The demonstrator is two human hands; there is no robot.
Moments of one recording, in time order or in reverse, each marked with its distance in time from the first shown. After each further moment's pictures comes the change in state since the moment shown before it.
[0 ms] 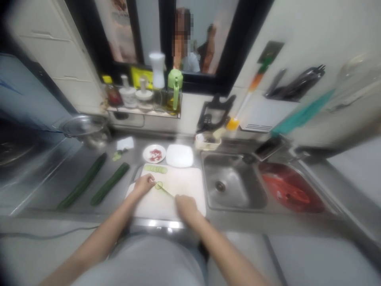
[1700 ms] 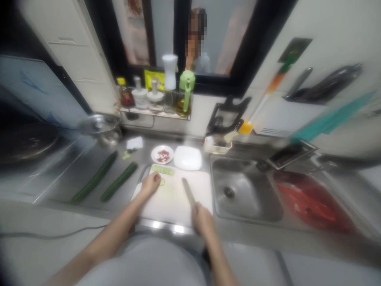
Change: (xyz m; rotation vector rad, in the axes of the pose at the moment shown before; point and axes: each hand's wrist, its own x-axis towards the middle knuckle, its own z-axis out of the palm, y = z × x) left_hand -0.001 0.009 -0.003 0.025 0.151 0.038; right_hand -0.019 0.023 0.023 0.371 0.093 0.349
